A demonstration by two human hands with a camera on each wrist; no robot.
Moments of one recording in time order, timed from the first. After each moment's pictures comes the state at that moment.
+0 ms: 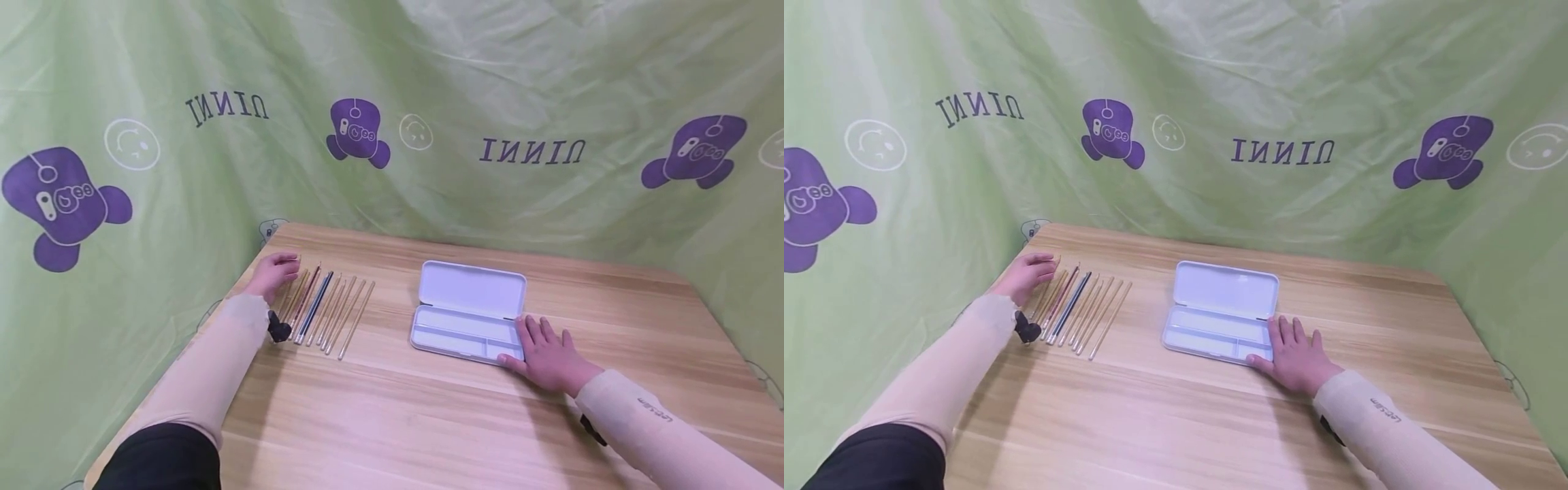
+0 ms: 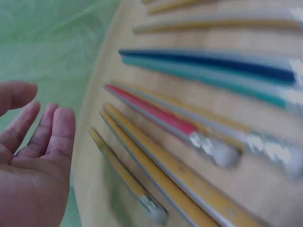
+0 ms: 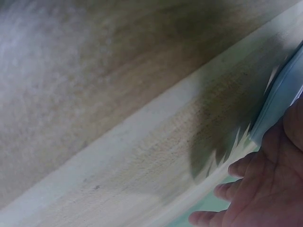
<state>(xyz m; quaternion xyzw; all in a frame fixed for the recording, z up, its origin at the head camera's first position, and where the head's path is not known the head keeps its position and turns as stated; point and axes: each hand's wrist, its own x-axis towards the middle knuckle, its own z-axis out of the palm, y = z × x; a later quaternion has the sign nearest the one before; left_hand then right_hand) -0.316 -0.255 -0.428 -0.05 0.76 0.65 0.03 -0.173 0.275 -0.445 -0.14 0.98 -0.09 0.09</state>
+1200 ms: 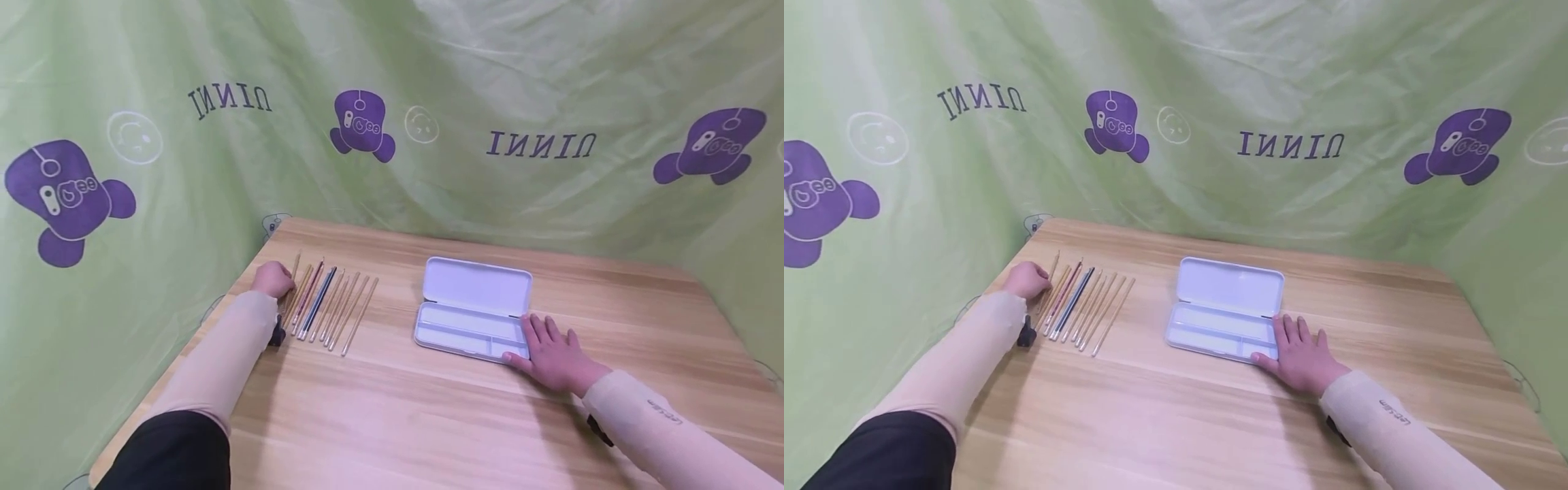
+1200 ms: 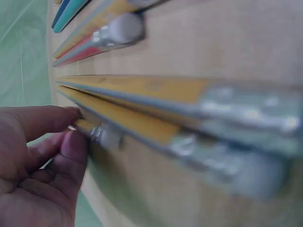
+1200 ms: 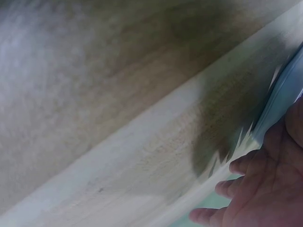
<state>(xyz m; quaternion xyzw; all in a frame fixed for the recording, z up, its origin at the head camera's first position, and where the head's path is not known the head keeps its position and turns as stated) -0.302 -0.265 -0.434 -0.07 0.95 0.29 0.03 -0.181 0.287 -0.466 -0.15 0.98 -0.11 0.10</state>
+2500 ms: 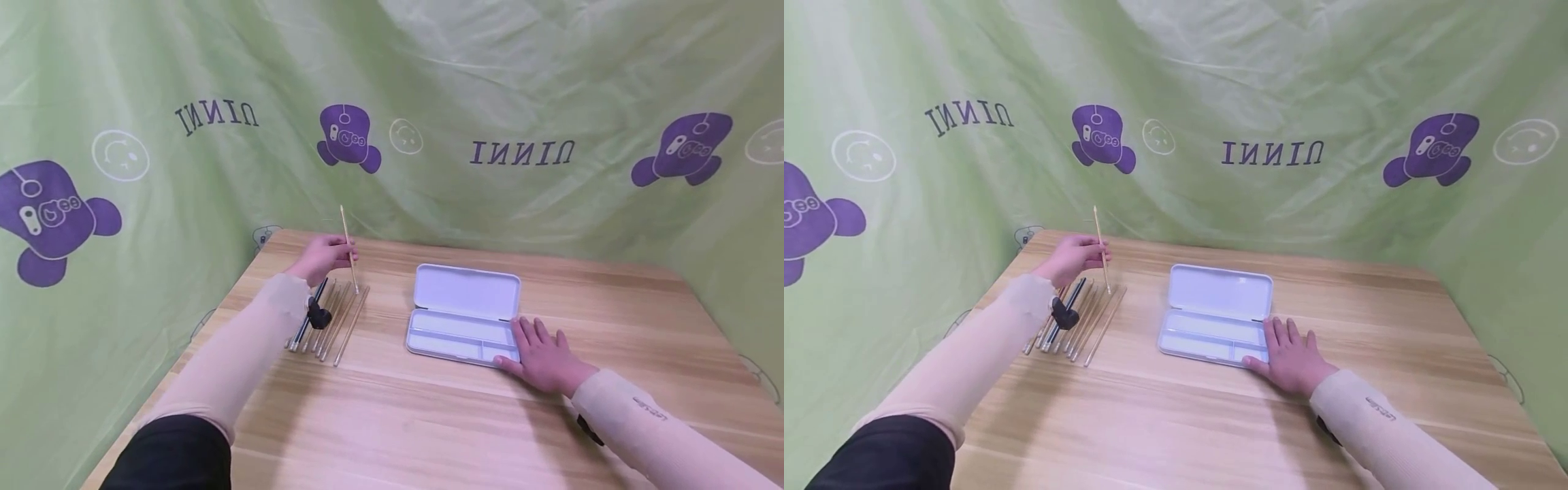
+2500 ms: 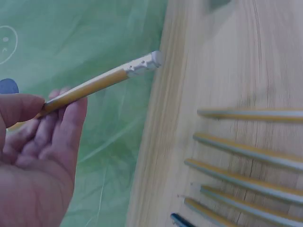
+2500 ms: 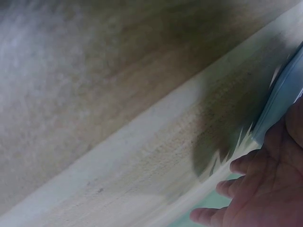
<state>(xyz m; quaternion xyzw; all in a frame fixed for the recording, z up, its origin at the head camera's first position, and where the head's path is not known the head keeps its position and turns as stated) -0.334 -0.141 -0.374 0.04 0.73 0.67 0.09 -0.180 0.285 -0.466 -0.16 0.98 -0.10 0.06</state>
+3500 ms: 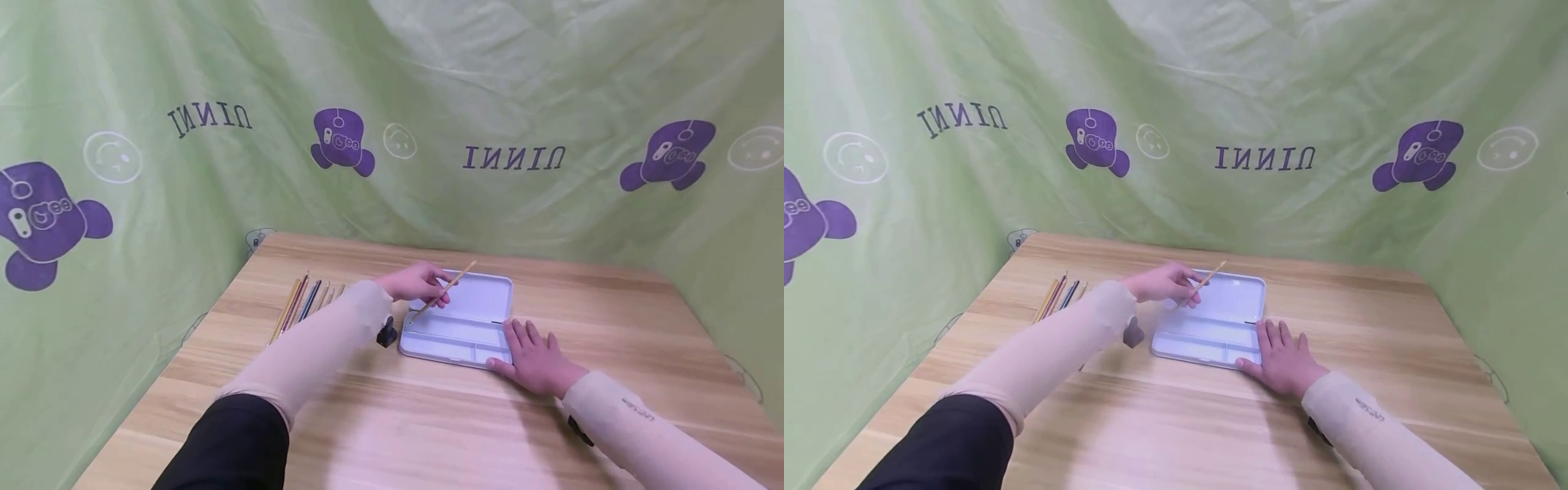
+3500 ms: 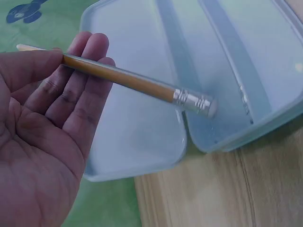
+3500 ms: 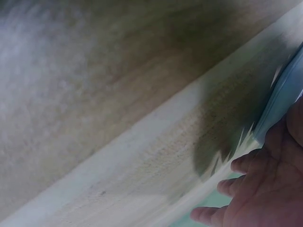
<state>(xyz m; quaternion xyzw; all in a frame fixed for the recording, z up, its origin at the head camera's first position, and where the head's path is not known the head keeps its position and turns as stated) -0.310 0.011 -0.381 0.30 0.77 0.47 0.30 -0.180 0.286 -0.467 -0.15 0.98 -0.10 0.07</state>
